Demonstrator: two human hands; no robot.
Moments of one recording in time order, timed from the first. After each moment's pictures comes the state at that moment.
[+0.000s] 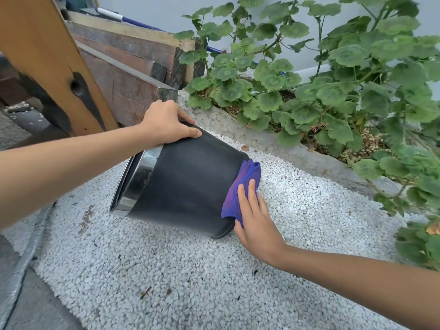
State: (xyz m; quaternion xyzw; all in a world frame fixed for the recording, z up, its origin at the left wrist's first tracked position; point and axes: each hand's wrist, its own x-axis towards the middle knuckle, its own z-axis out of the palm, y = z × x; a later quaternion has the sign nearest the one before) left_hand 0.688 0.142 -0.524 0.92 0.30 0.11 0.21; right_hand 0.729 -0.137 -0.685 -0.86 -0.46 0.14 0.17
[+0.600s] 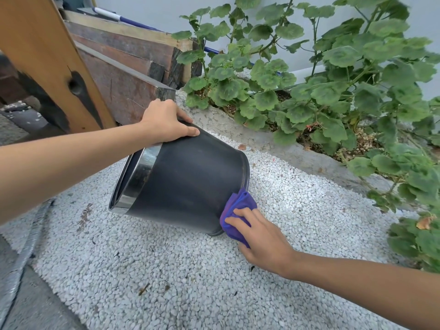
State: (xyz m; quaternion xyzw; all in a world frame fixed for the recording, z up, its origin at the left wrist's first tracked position) left_hand 0.689 0.144 -0.527 0.93 0.30 0.11 0.20; right_hand 0.727 -0.172 -0.683 -0.80 -0.59 0.09 0.08
